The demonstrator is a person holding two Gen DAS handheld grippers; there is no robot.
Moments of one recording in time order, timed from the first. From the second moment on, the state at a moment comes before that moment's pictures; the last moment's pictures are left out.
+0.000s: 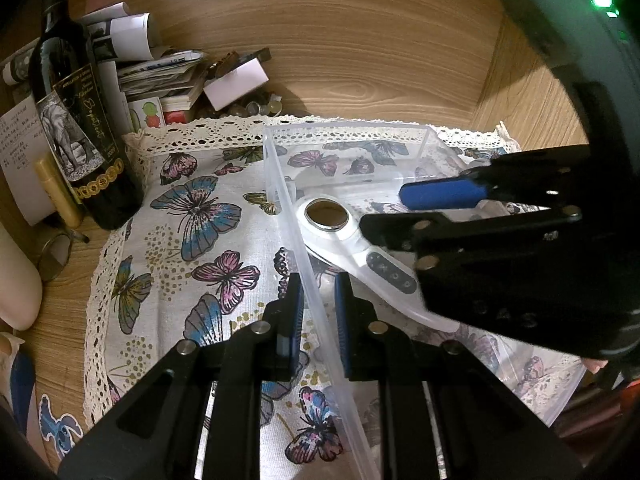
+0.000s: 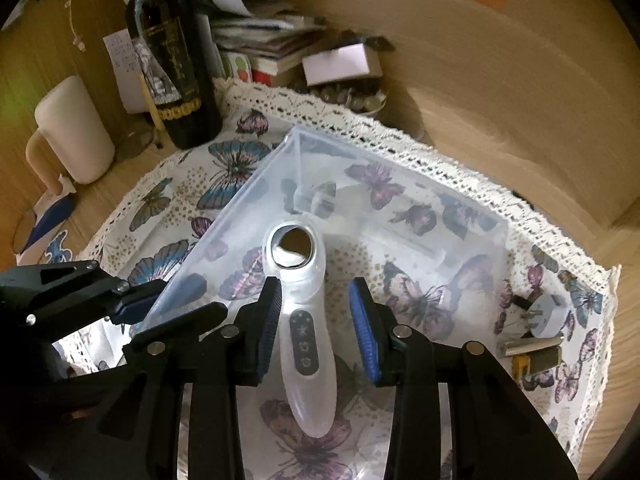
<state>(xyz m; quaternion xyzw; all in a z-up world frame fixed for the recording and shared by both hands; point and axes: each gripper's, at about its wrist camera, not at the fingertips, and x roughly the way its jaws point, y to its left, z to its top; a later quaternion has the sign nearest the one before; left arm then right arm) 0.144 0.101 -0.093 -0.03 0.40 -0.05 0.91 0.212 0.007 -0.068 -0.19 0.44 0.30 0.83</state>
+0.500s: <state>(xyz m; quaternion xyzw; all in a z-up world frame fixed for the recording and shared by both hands) 0.145 0.101 -0.093 -0.04 0.40 -0.05 0.91 0.187 -0.066 -0.008 -0.14 0.35 0.23 0.90</state>
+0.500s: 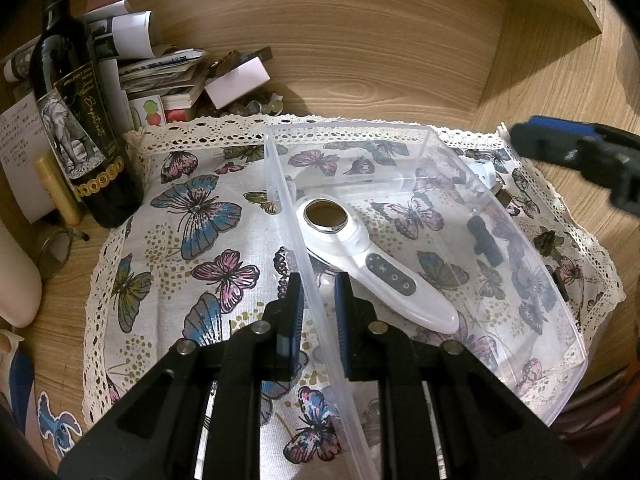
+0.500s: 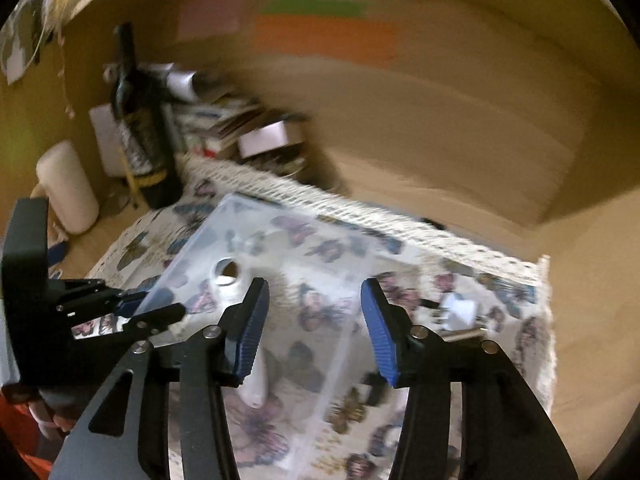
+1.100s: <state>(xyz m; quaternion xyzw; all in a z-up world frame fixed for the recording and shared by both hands) 0.144 0.104 -0.094 -0.04 0.40 -0.05 0.91 0.202 -0.195 -0.053 -0.07 0.41 0.09 0.90</state>
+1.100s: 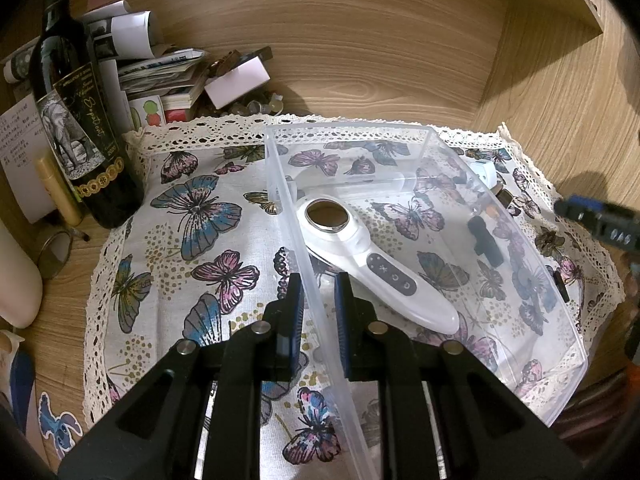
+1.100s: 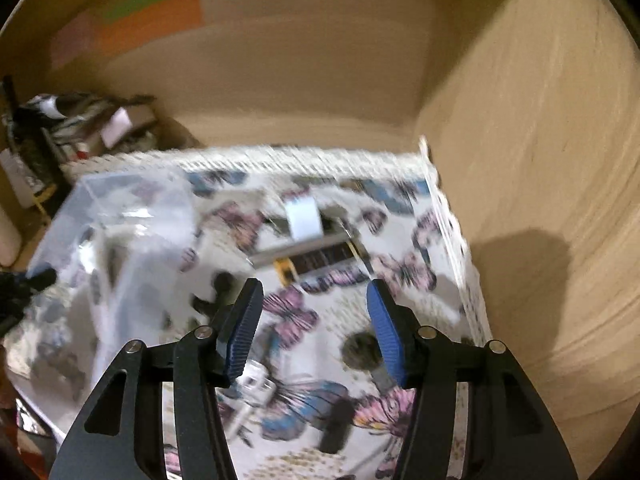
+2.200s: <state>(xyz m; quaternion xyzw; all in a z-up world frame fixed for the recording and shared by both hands) 0.145 0.104 -0.094 -0.04 0.40 -0.05 0.91 0.203 -0.191 -0.072 -0.06 0.42 0.10 0.90</state>
